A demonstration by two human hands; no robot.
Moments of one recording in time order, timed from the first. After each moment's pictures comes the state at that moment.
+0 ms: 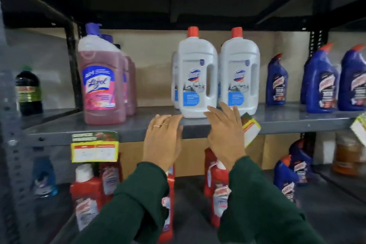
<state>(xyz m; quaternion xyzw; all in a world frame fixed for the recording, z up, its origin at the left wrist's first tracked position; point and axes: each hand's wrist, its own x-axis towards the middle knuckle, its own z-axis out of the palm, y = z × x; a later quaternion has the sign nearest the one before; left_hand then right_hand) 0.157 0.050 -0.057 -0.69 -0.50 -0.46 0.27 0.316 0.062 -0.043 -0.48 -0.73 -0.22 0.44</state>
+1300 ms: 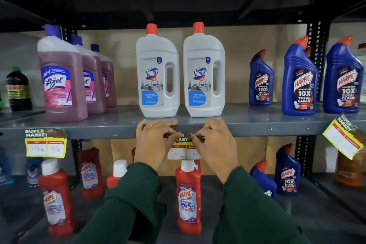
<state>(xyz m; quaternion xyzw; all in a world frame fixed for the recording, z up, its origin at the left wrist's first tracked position) 0.267 0.080 -0.065 -0.65 -0.54 -0.50 0.20 0.425 0.092 -0.065 -0.42 -0.75 -0.13 0.49</state>
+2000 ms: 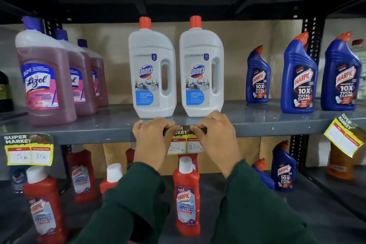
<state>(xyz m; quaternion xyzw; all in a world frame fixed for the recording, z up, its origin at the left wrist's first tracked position) 0.273 0.085 -0.055 -0.64 -0.53 -0.54 0.17 0.424 0.107 -0.048 -0.44 -0.75 -0.07 0.50</state>
